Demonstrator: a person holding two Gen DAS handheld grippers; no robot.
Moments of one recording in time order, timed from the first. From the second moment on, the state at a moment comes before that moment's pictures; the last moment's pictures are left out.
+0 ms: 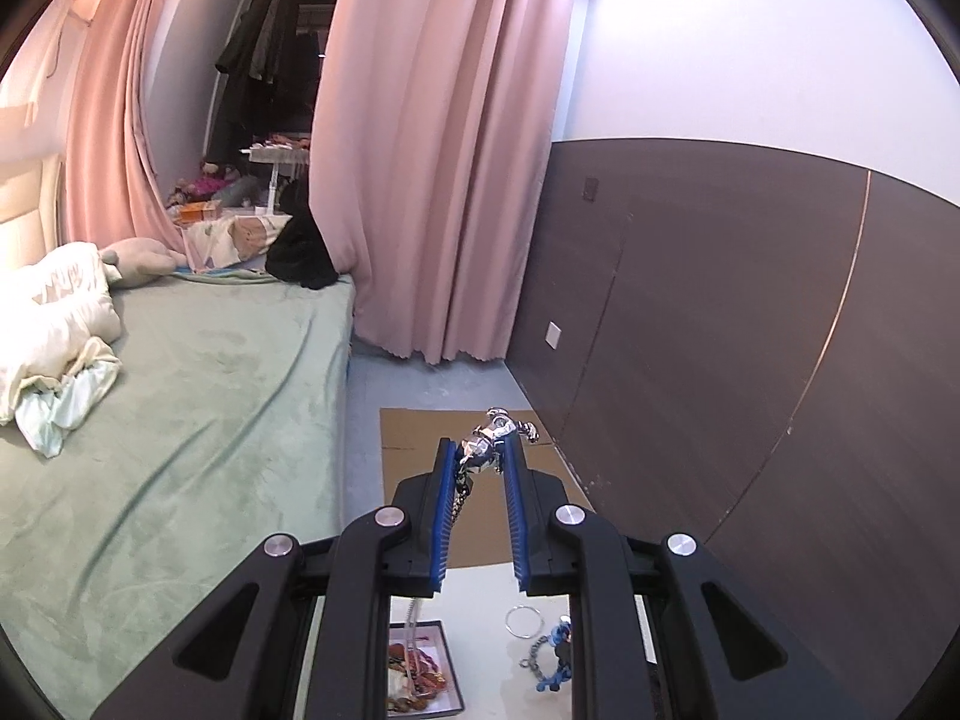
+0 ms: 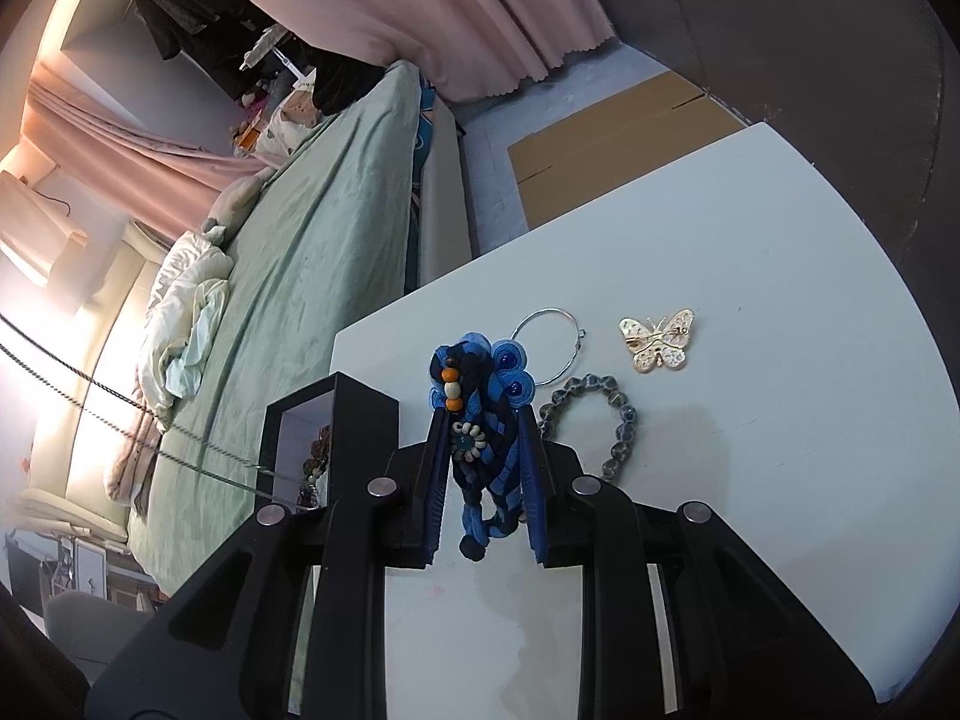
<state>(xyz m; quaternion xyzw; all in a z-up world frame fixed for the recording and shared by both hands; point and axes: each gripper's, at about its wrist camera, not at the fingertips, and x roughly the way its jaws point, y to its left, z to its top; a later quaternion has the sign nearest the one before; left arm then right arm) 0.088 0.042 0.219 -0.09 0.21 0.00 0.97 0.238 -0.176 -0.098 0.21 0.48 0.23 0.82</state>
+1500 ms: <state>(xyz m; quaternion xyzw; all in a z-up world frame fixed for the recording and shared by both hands) 0.133 0.108 -0.035 -0.27 0.36 0.02 0.89 0.227 -0.142 -0.097 0.19 0.47 0.26 0.82</state>
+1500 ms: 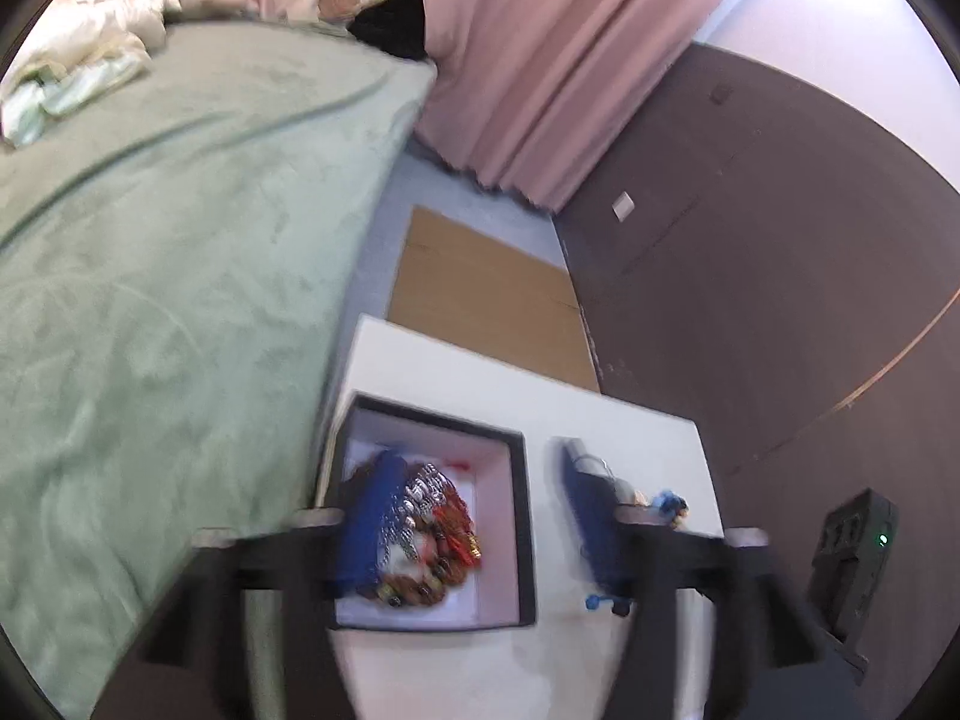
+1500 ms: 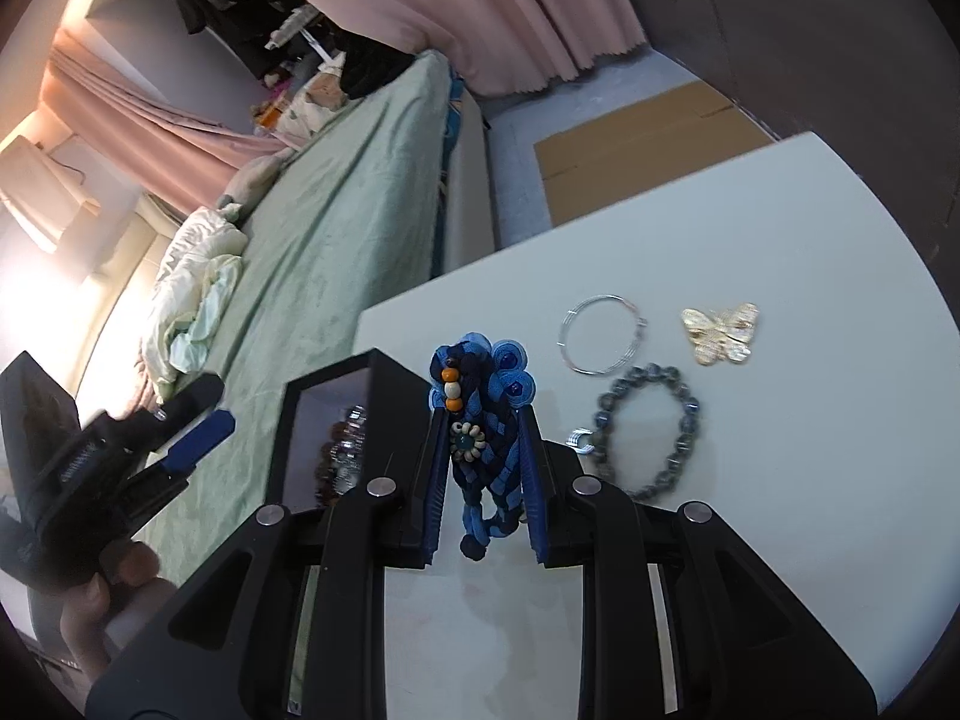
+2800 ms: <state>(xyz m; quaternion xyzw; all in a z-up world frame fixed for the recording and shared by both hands) 0.120 0.134 -0.031 -0.28 0.35 0.06 0.89 0.213 -0.124 -0.074 0.25 0.40 0.31 0.83</state>
